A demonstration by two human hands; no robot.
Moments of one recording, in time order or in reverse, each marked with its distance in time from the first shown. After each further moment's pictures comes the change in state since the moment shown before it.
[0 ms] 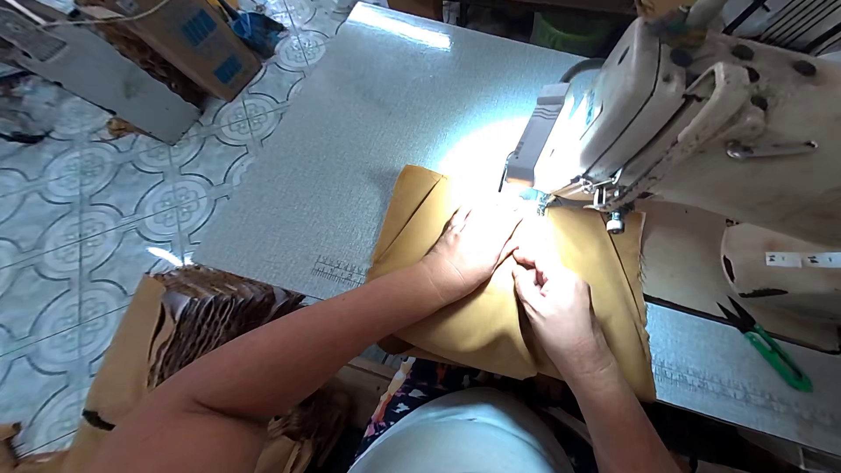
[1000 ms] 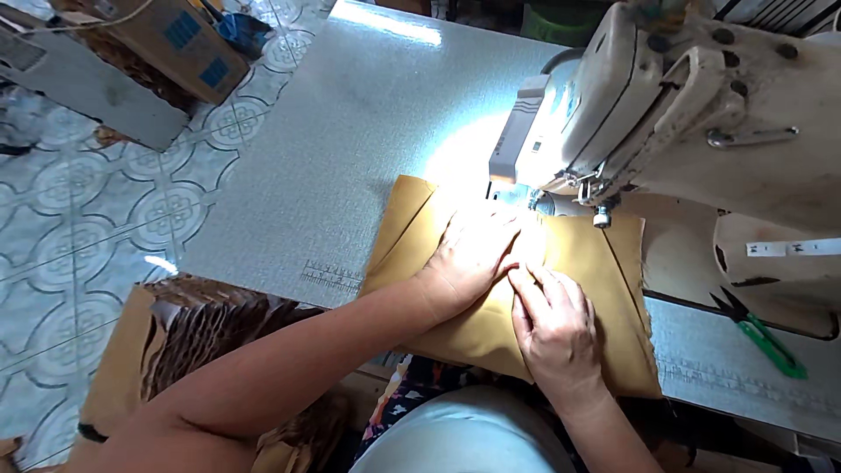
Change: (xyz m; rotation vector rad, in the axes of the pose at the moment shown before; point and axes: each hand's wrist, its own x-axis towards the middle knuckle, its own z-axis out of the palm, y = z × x) left_hand -0.006 0.014 0.002 -0.033 0.020 0.058; right_hand -0.041 0.027 0.008 -0.394 0.227 -0.296
